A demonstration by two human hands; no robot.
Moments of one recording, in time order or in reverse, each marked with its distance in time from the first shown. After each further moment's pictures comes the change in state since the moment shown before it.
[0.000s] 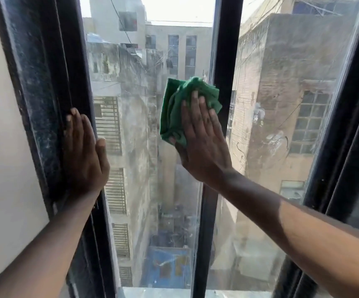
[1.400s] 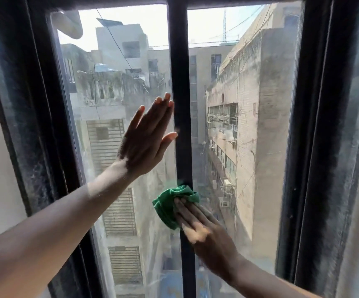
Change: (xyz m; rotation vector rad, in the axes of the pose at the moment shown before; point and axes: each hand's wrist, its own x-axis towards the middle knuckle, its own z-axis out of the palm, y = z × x) left_hand 0.109 0.172 0.026 -0.001 -0.159 0.533; right_hand -0.174 0.031 -0.036 0.163 -0.139 -0.206
